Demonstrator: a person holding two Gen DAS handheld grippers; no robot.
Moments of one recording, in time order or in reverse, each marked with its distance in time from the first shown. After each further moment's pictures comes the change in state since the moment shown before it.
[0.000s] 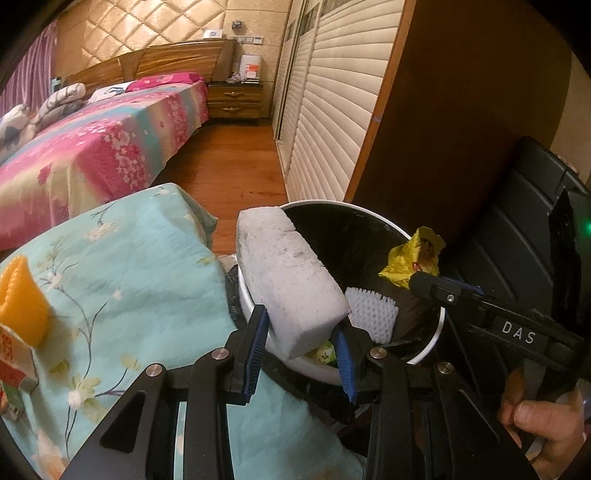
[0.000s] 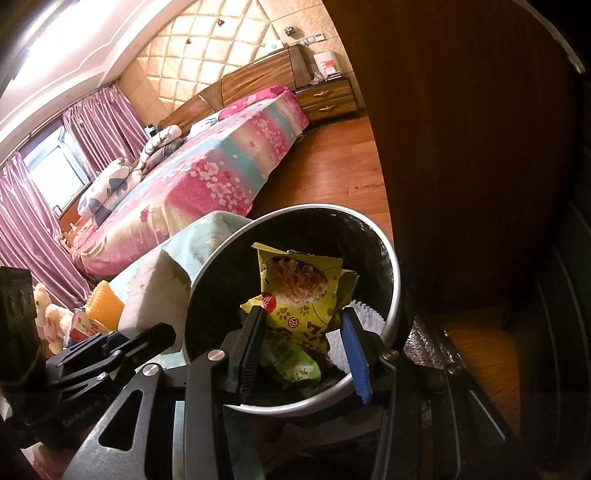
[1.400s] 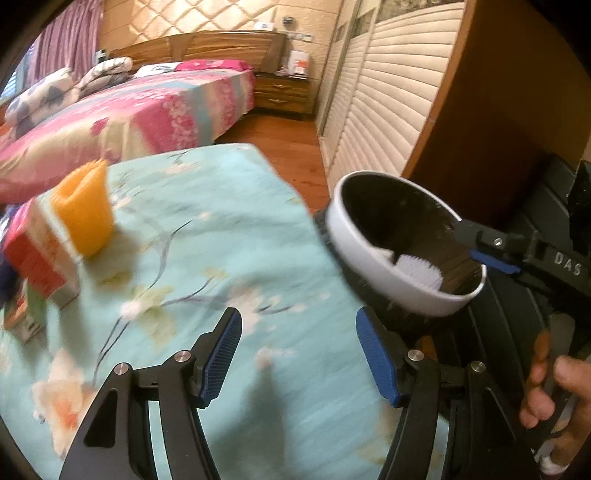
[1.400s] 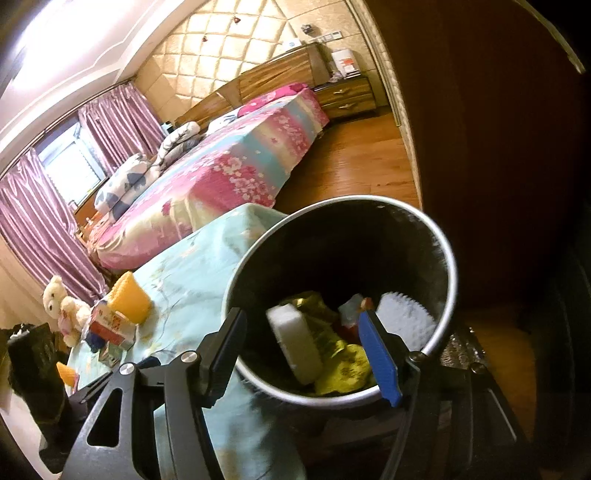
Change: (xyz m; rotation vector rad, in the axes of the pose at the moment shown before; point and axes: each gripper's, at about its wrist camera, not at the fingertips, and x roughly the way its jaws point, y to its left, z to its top) left arm -0.047 0.048 -0.064 -0.143 -0.006 0.105; right arm -0.003 0.031 -0.008 -0.019 0.007 0.077
